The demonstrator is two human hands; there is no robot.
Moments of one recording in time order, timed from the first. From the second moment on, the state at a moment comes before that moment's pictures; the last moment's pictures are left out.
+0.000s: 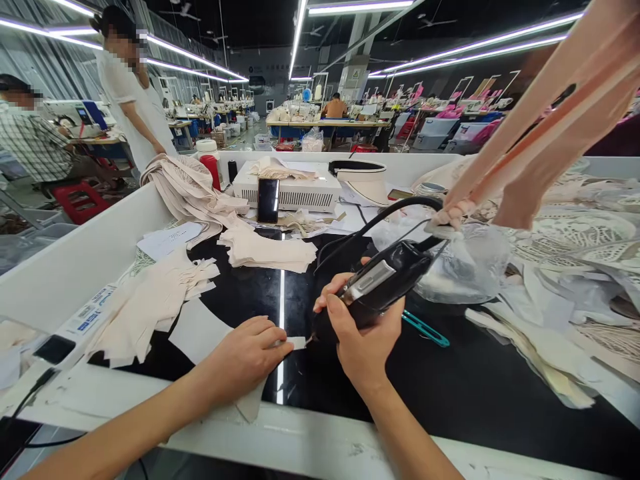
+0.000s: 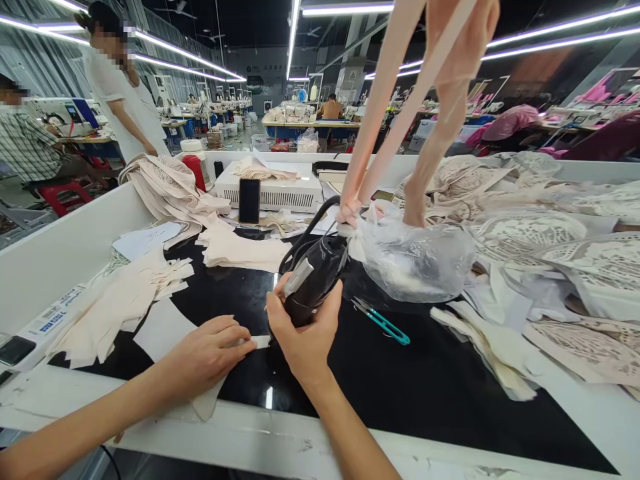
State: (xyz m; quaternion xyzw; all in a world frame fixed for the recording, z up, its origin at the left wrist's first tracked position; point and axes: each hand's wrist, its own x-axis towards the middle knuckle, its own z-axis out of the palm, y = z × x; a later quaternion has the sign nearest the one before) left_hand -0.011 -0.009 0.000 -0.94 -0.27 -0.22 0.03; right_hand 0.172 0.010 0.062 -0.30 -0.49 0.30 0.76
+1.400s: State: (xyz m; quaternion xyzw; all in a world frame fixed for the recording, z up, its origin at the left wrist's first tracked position) left_hand -0.012 -0.016 -0.005 -0.92 -0.31 -0.25 -0.01; right_hand 0.170 0.022 0.053 -0.31 -0.48 0.32 0.75
